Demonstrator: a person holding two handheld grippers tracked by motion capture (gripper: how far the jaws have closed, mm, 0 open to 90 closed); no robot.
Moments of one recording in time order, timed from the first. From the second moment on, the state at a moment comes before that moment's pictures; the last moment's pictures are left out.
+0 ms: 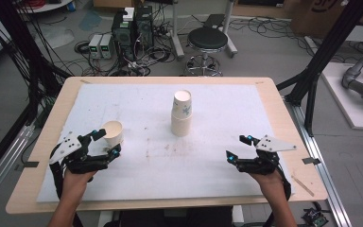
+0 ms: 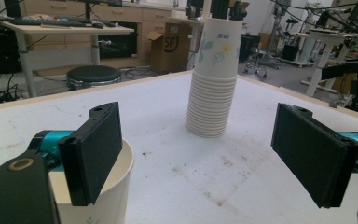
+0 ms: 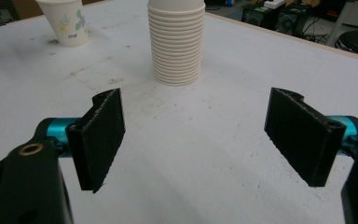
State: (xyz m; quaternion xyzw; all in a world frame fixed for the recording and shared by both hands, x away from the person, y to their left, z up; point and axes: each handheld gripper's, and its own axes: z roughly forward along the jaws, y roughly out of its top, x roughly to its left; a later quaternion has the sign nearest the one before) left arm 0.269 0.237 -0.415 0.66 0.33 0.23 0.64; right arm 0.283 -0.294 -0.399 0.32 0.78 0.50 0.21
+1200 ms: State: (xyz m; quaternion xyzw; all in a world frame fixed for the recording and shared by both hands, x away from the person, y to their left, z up) left arm 0.294 0.182 -0.398 0.72 0.28 0.17 0.62; right arm 0.285 -0.301 -0.402 0.32 0.78 0.49 0.20
